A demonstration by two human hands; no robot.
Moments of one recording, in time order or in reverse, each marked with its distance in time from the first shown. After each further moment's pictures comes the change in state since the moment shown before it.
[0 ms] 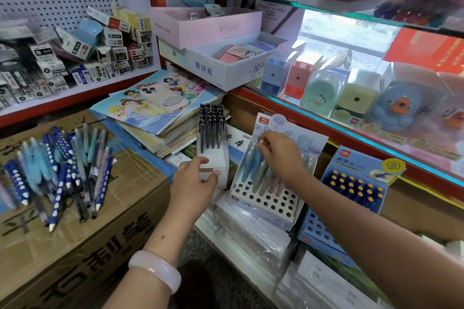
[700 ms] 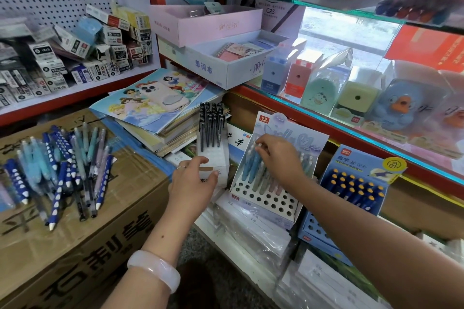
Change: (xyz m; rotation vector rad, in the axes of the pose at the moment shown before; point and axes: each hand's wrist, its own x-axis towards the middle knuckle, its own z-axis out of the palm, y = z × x) left_hand -0.002 0.001 -0.003 0.031 -0.021 -0.012; right_hand -0.006 -0.001 0.005 0.009 -0.037 -0.017
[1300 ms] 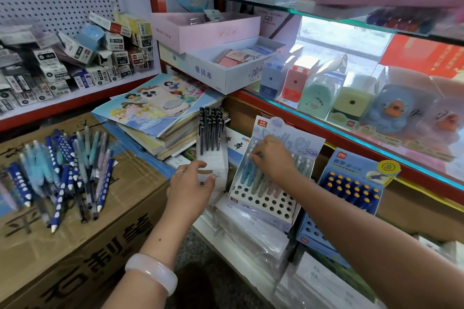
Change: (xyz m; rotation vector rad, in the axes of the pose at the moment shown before) left_hand -0.001 -0.004 -0.002 0.008 0.009 0.005; right_hand 0.008 -0.008 -0.001 -0.125 -0.119 0.052
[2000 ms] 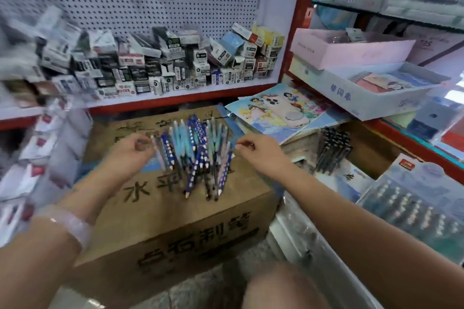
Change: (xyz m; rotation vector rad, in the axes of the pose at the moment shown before) left_hand -0.021 -0.149 -0.250 -0.058 0.394 -0.408; right_hand 0.016 -0.248 0.048 0.321 -0.349 -0.462
